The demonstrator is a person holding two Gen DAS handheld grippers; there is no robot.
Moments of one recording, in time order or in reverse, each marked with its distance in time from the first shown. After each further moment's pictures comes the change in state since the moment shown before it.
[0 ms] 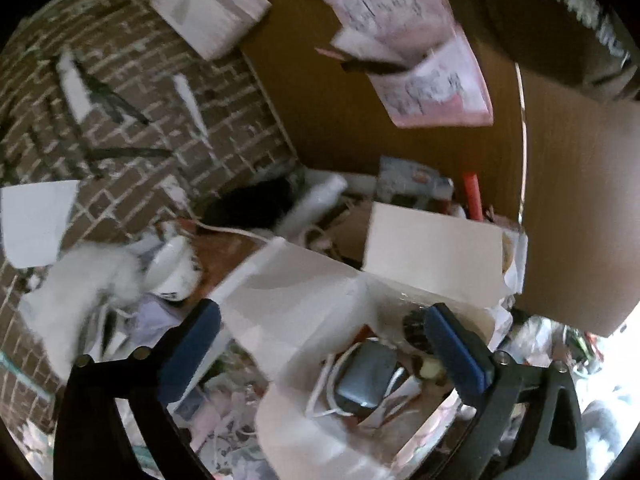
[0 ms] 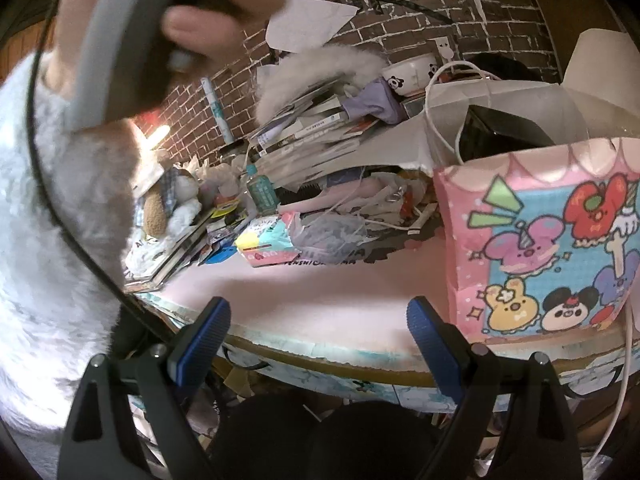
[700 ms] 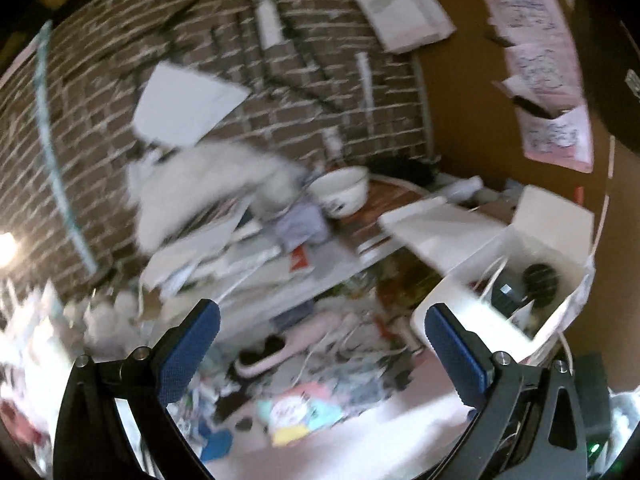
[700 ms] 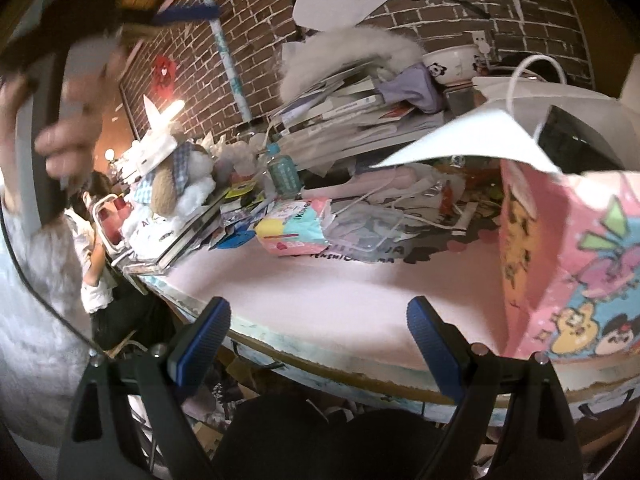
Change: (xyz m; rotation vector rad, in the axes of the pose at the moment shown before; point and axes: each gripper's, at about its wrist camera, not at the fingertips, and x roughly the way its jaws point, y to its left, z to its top) left arm -0.079 0.129 -0.153 -0.377 -0.017 0.254; right arm 0.042 0.032 0.007 -0.079 0.062 0.031
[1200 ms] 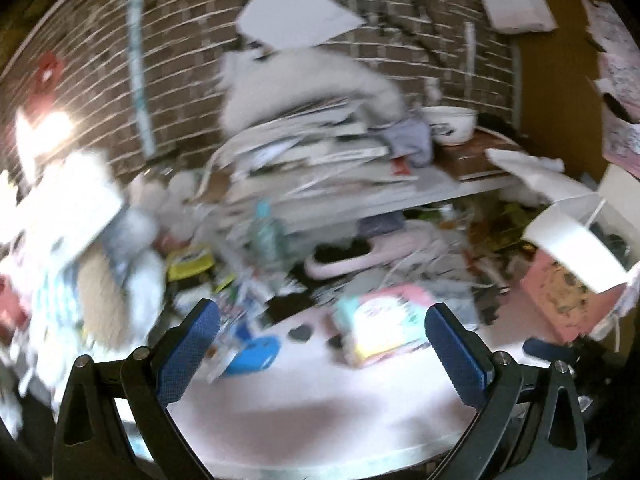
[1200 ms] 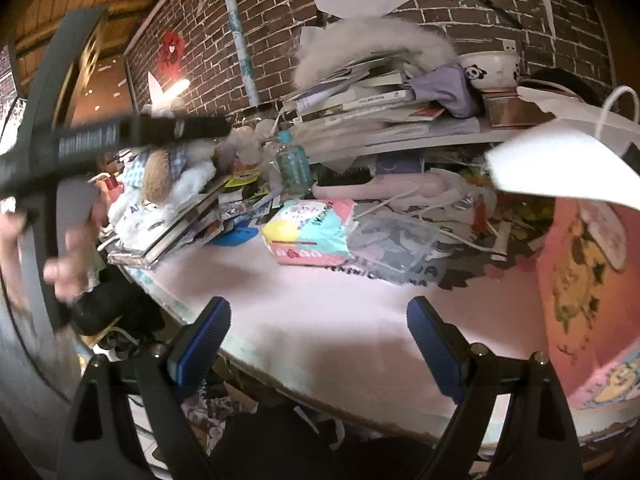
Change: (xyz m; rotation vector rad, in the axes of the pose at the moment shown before) left arm 0.018 0.073 -0.122 -0.258 0.113 0.177; right arm 0.050 0.028 0.015 -0.074 0.016 -0.032
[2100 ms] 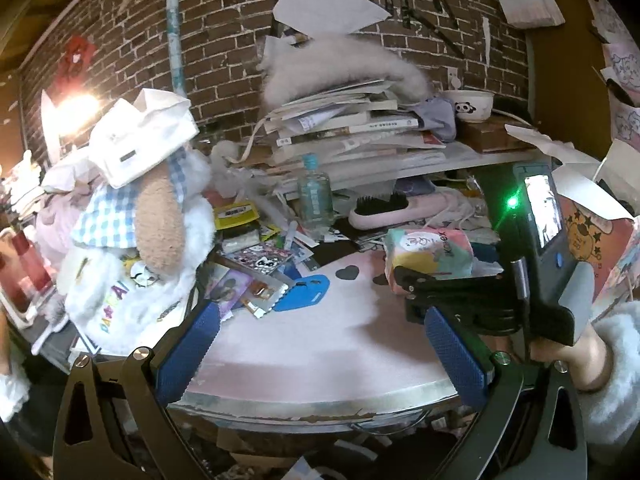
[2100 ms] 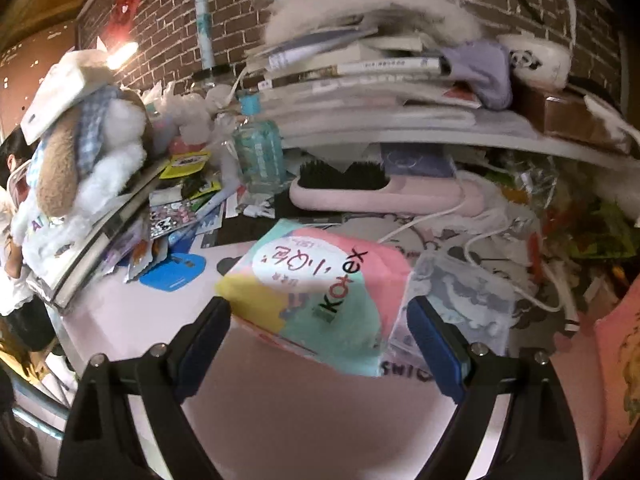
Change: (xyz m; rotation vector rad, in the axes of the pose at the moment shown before) left arm -0.032 0.033 -0.053 -0.002 0.009 0.049; right arm 0.137 0.035 0.048 -0.022 0.108 -0.198
